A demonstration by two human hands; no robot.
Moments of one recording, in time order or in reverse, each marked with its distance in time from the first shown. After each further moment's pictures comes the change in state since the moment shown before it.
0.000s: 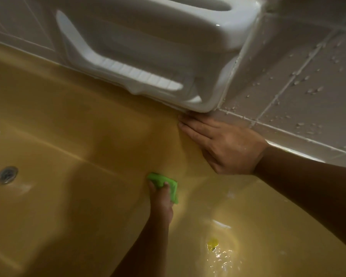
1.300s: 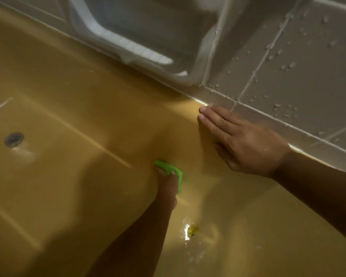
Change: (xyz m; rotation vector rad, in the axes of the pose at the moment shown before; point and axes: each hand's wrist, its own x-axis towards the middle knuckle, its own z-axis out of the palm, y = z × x) left_hand -0.035 -0.048 0.042 0.142 -0.107 0.145; right_hand -0.082 0.019 0.002 -0.015 0.062 -0.044
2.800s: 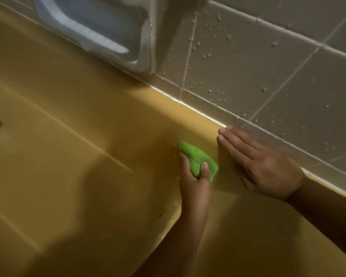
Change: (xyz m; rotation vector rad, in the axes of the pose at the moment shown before) left_hand -0.178 0.009 0.136 0.053 -0.031 0.302; right_hand -0.163 0.020 -0.029 0.125 -0.005 0.034
